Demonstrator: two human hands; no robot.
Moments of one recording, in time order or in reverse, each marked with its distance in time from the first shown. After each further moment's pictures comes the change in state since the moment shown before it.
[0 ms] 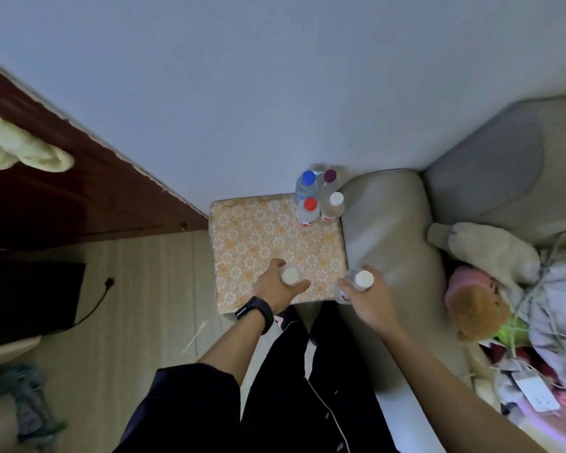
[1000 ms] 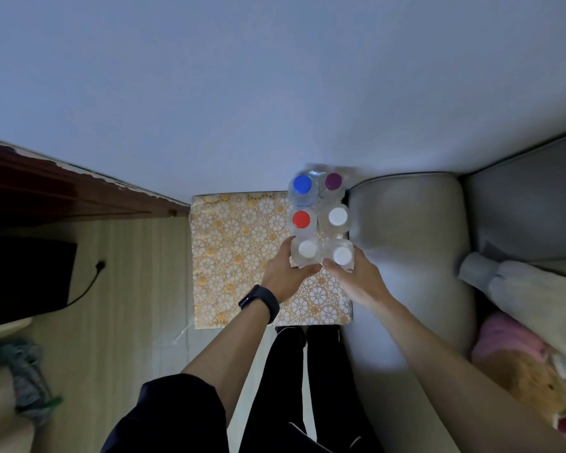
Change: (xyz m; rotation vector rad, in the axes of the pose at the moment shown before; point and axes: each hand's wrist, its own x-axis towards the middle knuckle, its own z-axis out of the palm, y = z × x) left_hand 0.145 0.032 0.047 -0.255 0.081 0.035; right_hand 0.172 -0.015 0.022 -0.100 -0.367 -0.107
